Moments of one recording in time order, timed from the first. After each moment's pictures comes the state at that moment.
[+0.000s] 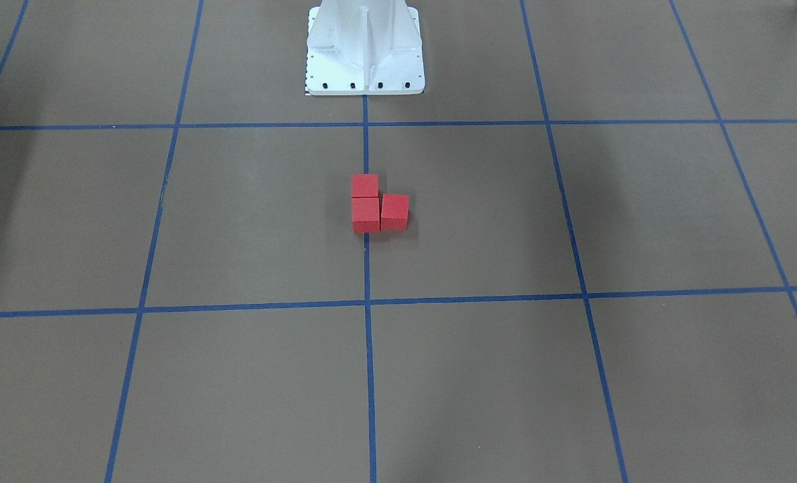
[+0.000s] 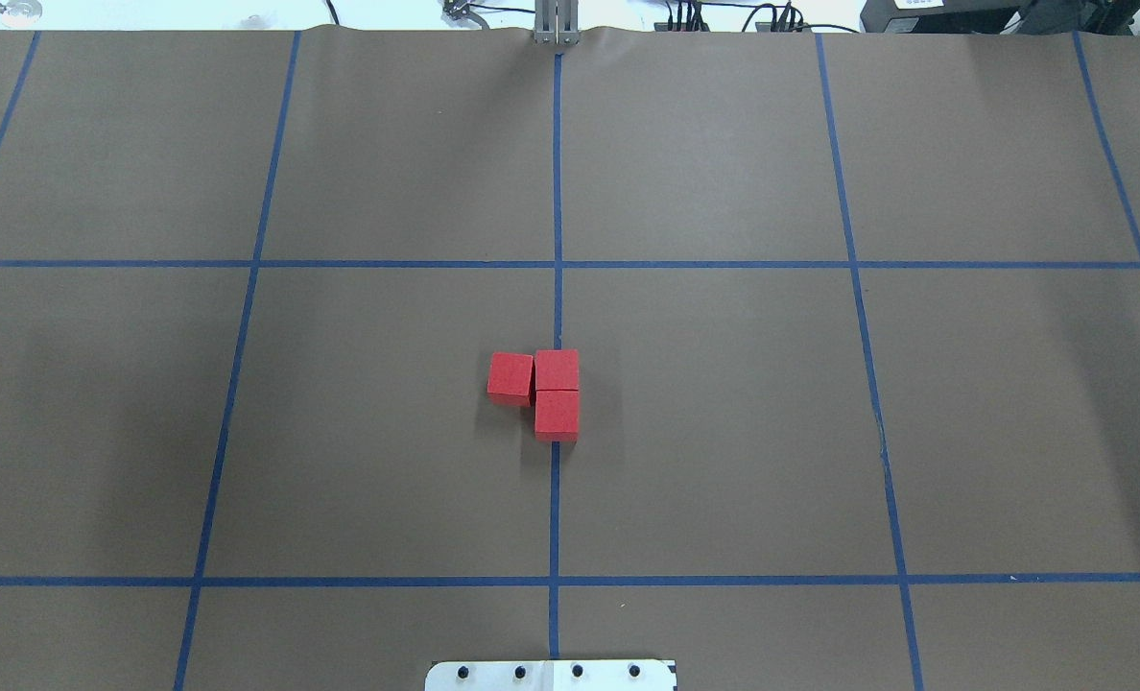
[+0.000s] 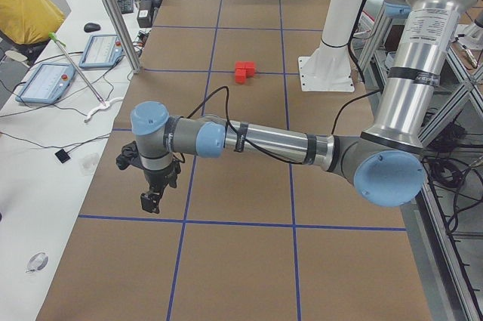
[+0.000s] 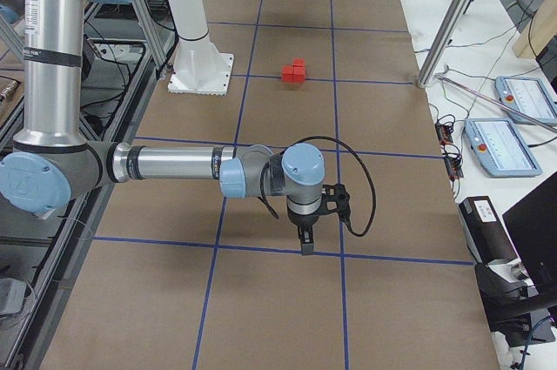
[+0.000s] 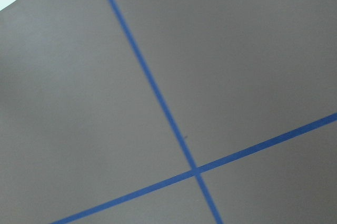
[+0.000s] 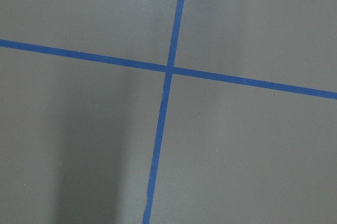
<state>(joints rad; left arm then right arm) -1.59 -1.77 -1.50 -1.55 -2.20 0.24 1.57 -1.69 1.73 -1.51 2.29 -0.06</state>
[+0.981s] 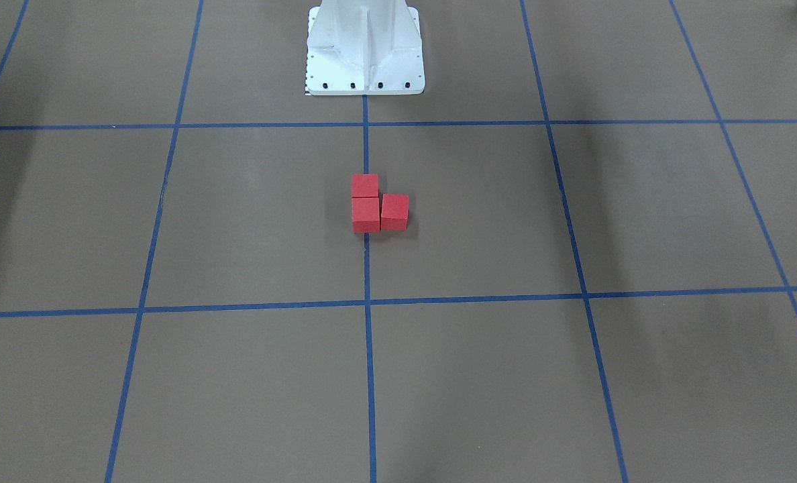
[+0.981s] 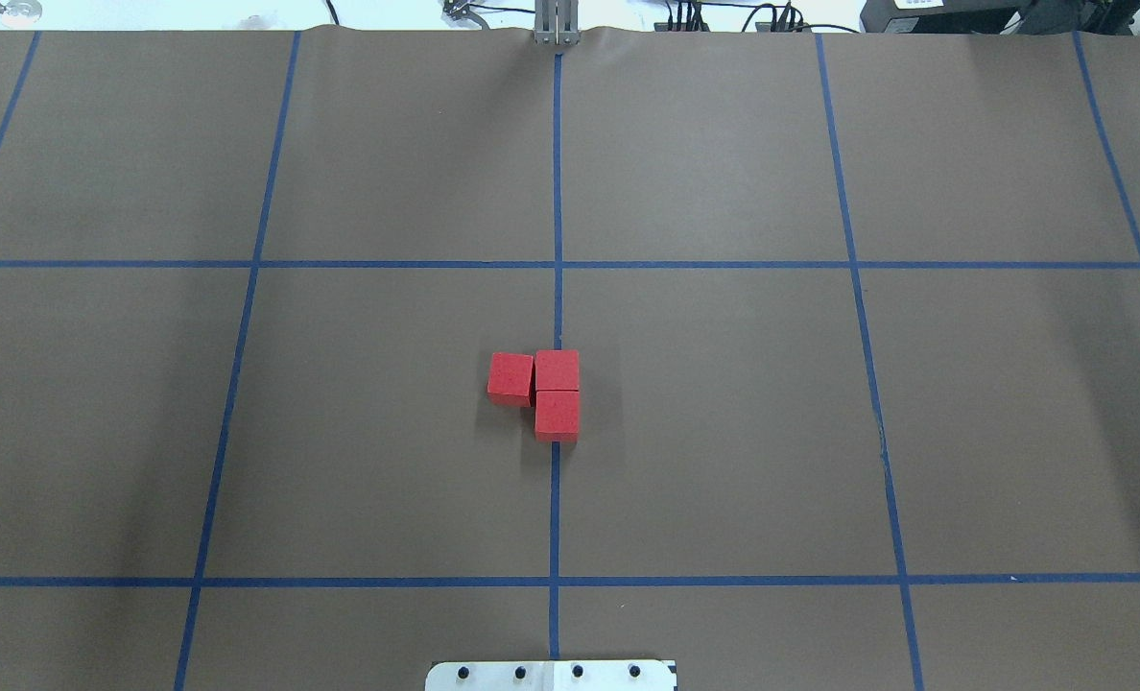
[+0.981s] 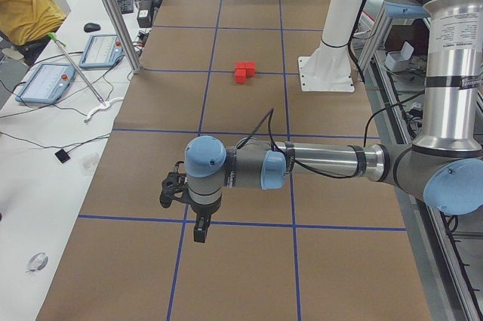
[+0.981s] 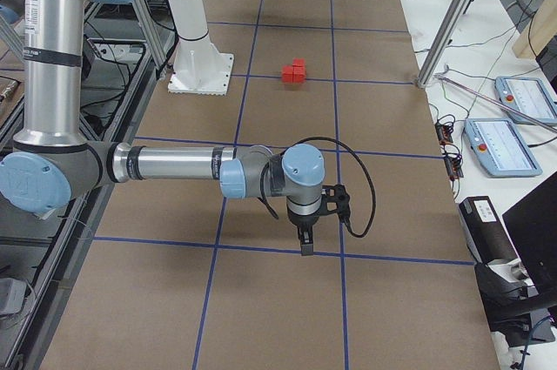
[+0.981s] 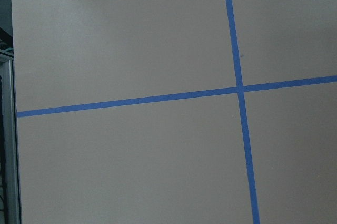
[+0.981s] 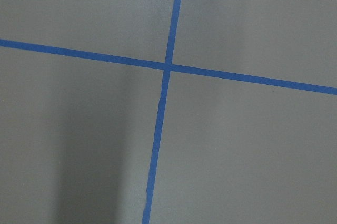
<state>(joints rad) -1.67 -1.52 -1.67 -1.57 -2.31 0.14 1.57 -1.69 1.73 -1.50 2.29 -0.05</state>
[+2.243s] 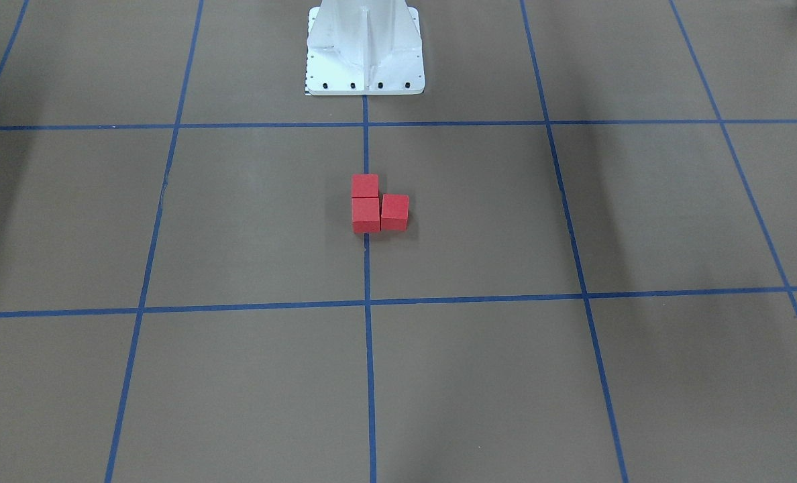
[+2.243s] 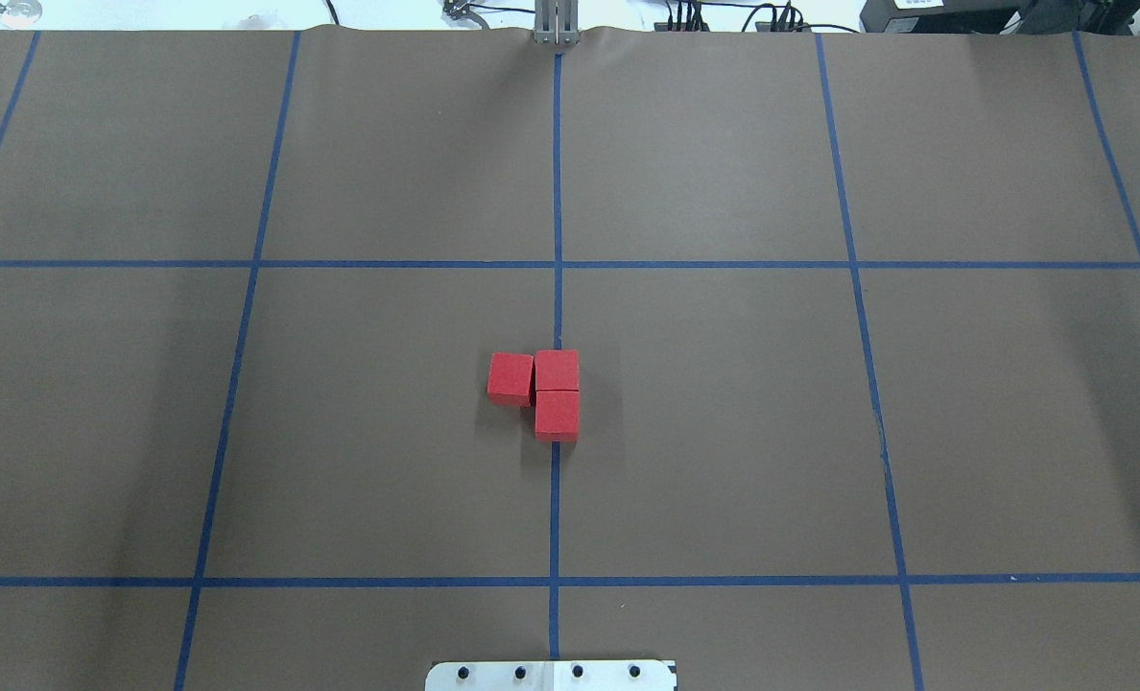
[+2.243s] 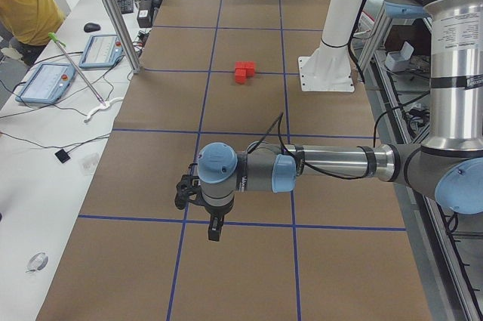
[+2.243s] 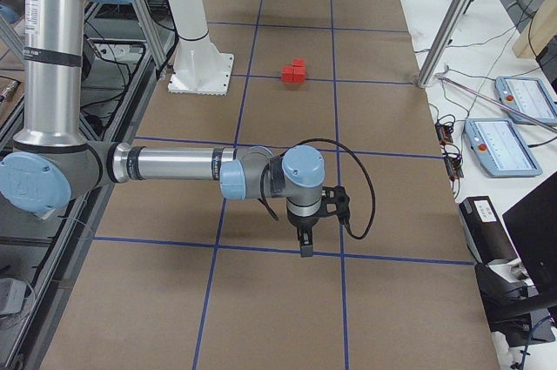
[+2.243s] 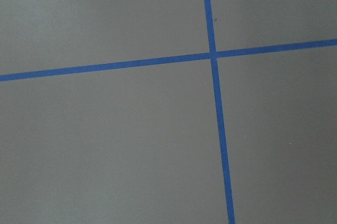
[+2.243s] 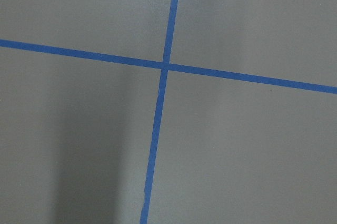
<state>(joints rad) -1.65 -1.47 -1.69 -1.57 -2.34 0.14 1.57 -1.69 1.72 -1.50 2.28 -0.03</state>
